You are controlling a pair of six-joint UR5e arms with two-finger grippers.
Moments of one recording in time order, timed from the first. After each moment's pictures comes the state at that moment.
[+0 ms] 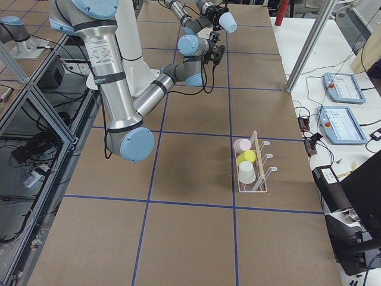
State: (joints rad) left arm -0.67 -2.09 -1.55 -3.31 -1.59 -2.27; right arm 0.76 -1.26 2.00 -0.57 1.90 2.07
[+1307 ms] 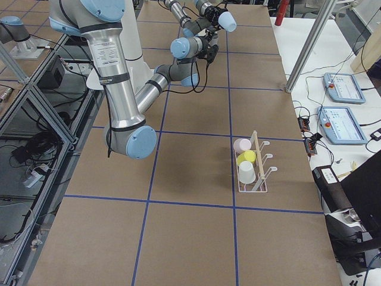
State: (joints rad) left arm -0.65 -2.12 -1.54 -3.32 -1.57 -2.31; right arm 0.63 -1.26 2.00 -0.44 1.68 2.15
